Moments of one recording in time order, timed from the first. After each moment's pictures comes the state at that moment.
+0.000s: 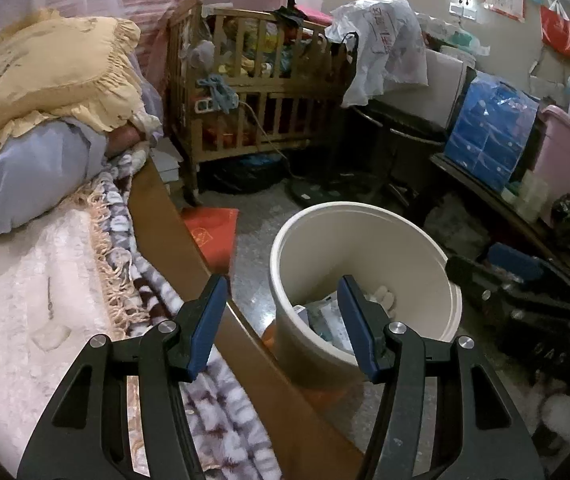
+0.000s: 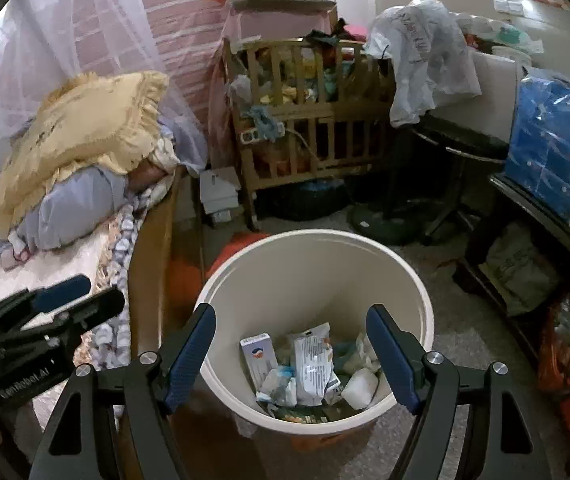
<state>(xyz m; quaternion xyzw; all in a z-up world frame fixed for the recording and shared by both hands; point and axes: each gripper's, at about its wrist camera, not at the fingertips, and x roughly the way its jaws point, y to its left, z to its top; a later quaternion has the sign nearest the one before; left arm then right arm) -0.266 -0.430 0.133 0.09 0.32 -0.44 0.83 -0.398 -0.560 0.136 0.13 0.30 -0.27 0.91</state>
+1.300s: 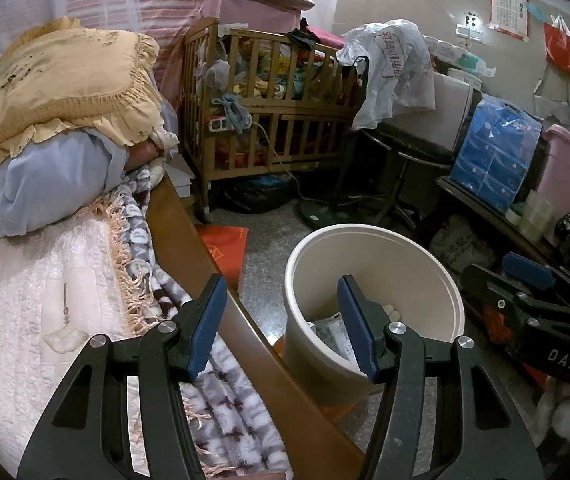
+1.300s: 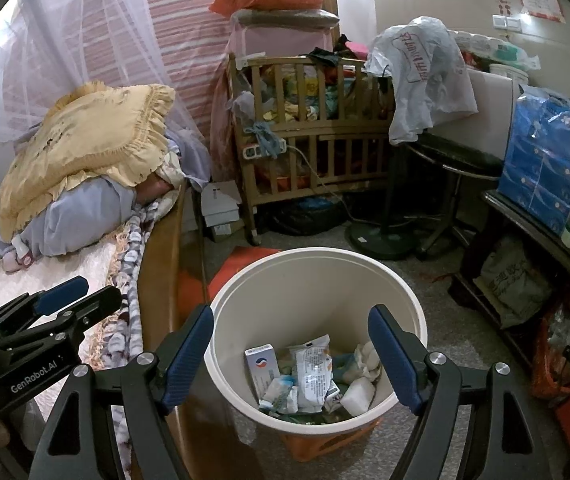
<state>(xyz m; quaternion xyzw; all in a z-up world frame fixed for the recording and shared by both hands) -0.264 -0.413 0.140 0.07 0.29 -0.43 0.85 -0.404 -0.542 0.152 0.11 0.28 -0.28 0.91</state>
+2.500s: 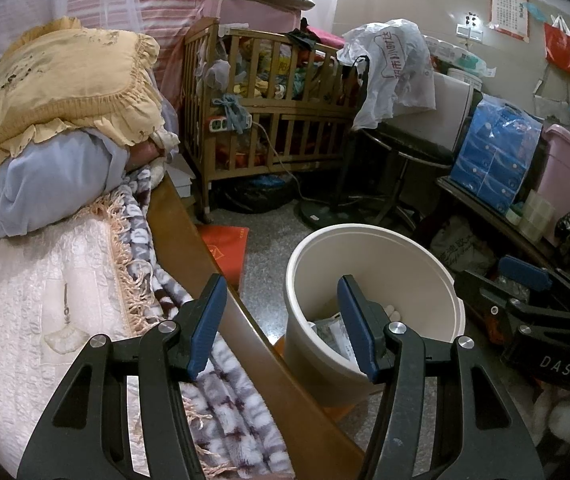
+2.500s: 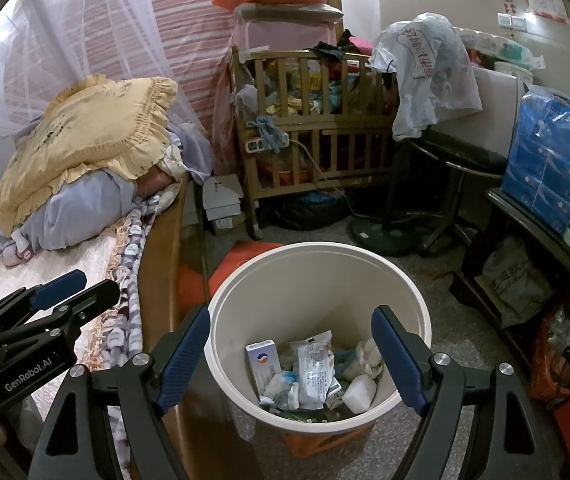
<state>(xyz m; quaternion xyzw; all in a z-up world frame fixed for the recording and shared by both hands) -0.264 -0.414 0.140 0.07 0.29 -0.43 0.85 -0.399 -0.554 0.148 0.11 0.29 -0.27 0.91</state>
